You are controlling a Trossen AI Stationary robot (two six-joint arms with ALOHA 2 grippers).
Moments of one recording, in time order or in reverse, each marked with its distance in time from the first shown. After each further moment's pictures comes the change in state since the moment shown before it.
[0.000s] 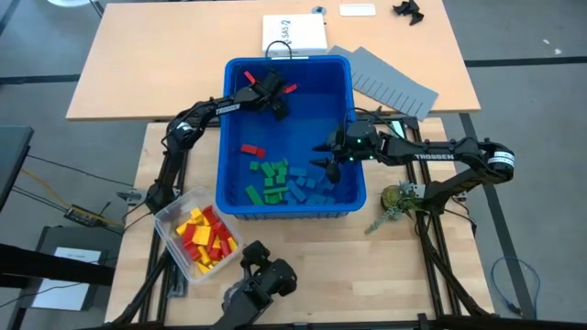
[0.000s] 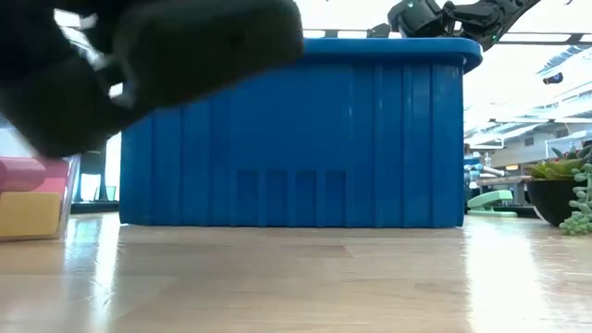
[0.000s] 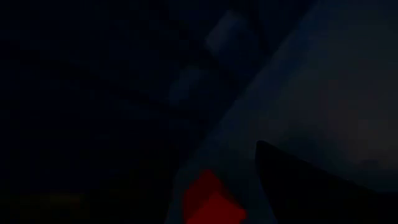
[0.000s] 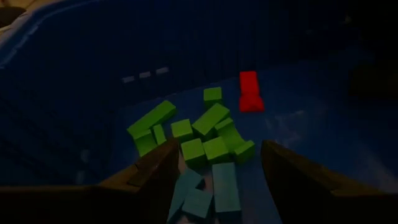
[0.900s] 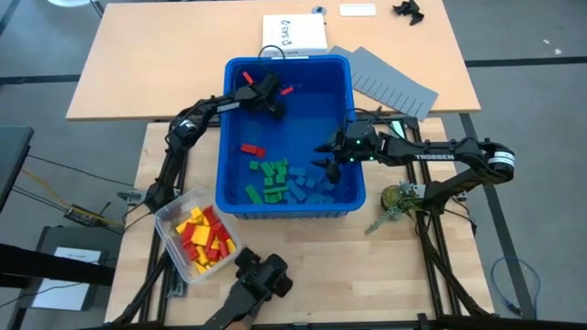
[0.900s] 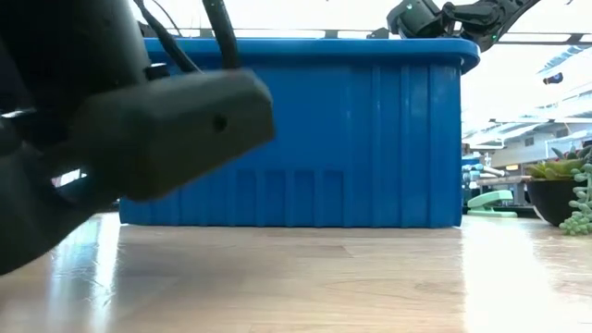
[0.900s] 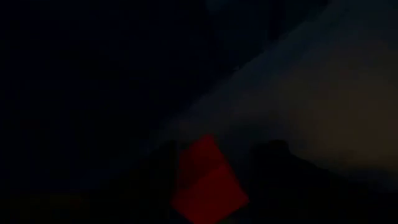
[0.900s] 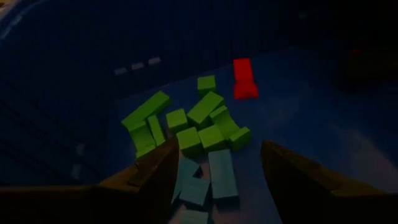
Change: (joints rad) left arm 0.046 0.069 0.006 -0.108 0.077 -0.324; right arm 0.001 0.000 0.000 -0.043 0.034 0.029
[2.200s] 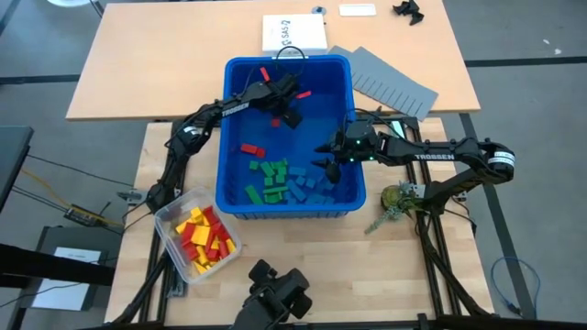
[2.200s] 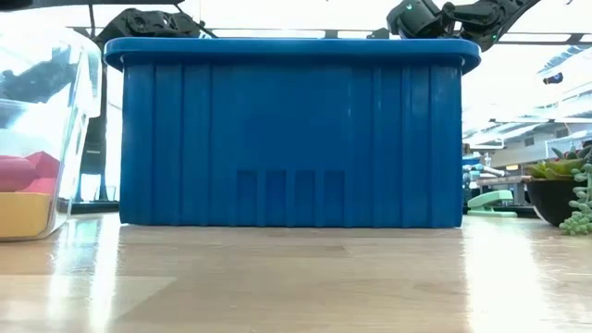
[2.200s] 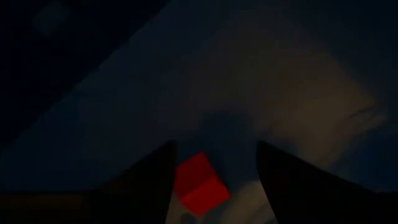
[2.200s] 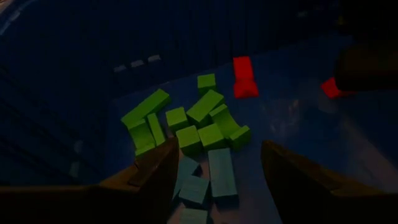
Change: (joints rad) left arm -0.134 -0.027 0.263 -0.388 0.115 -0.120; right arm -0.001 0.000 0.000 -0.006 -0.001 -0.011
